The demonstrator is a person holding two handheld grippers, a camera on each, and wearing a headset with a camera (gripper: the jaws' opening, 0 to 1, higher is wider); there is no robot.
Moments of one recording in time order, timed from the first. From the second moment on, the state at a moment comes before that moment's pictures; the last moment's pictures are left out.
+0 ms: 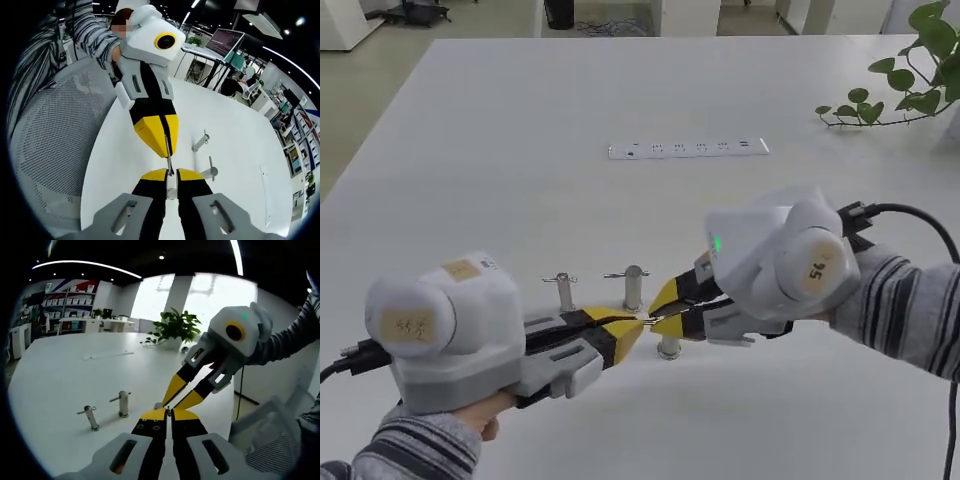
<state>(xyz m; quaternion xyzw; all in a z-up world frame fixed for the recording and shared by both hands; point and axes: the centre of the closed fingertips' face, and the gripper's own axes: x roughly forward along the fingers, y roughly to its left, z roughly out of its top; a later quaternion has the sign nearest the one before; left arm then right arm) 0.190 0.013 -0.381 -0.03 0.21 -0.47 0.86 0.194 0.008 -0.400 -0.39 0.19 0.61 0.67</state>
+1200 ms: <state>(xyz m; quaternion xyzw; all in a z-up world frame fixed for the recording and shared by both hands) 0.179 0.011 -0.395 0.06 0.19 -0.51 0.84 0.178 -0.001 -0.408 -0.41 0.21 0.63 0.63</state>
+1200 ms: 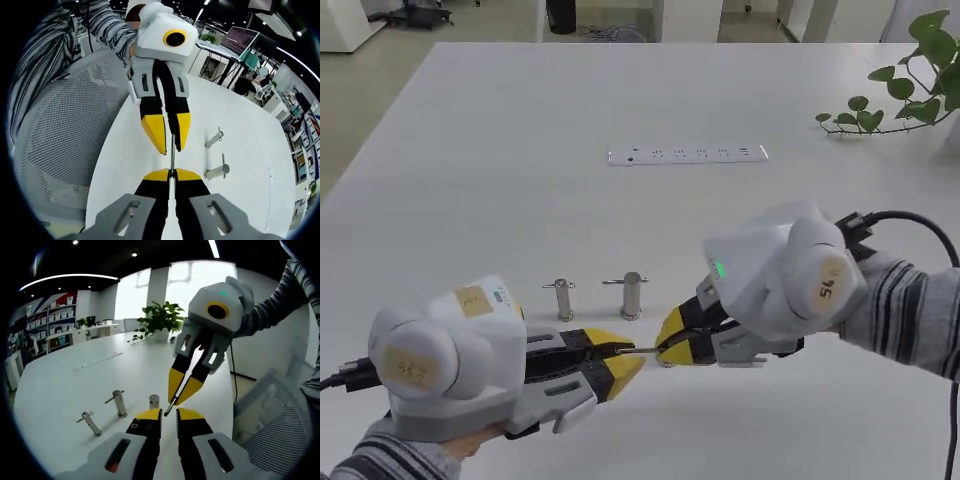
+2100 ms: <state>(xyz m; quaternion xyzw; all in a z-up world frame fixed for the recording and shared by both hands) 0.210 -0.010 -0.434 0.06 0.20 -0.42 0.88 0.218 -0.071 -0.438 -0.44 0.28 0.56 0.65</state>
